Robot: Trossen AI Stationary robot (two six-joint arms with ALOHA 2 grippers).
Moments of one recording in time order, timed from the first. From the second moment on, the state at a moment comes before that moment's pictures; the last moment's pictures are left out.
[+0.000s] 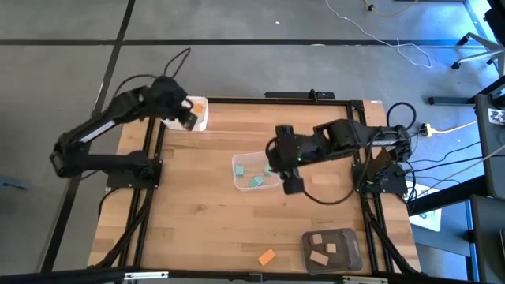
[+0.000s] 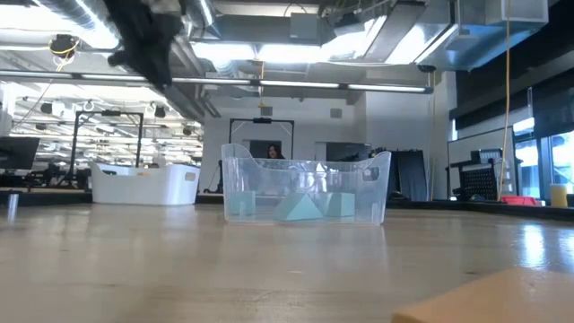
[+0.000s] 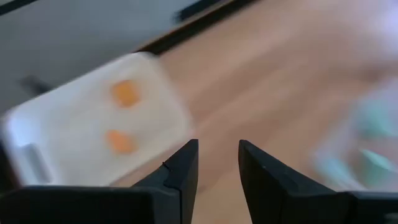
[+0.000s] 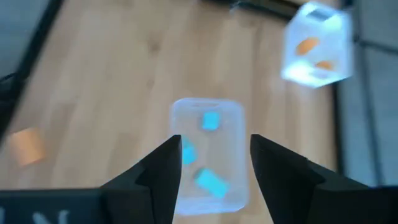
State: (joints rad) left arm 0.67 1.01 1.11 -0.95 -0.08 -0.30; right arm 0.23 1.78 2.17 -1.29 0.22 -0.08
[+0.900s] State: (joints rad) left arm 0.04 0.80 1.11 -0.84 0.18 -0.26; right arm 0.51 1.79 1.65 -1.05 -0.01 -0.12
